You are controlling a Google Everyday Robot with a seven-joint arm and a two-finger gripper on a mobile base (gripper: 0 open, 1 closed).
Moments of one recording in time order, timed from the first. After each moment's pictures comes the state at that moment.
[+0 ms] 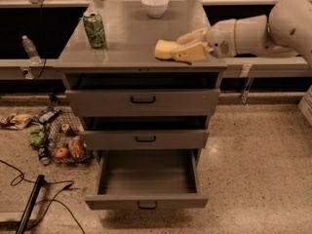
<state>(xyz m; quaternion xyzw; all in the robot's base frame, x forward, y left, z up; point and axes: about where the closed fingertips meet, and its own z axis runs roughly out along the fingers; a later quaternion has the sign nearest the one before) 0.678 -0.081 0.930 -0.47 0.66 0.29 0.50</state>
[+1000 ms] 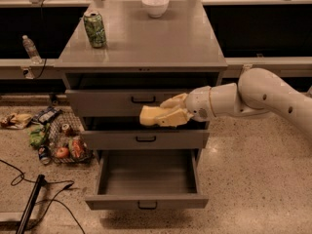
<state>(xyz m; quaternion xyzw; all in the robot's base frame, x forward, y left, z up) 0.571 -0.033 0.774 -0.48 0.70 0.33 0.41</state>
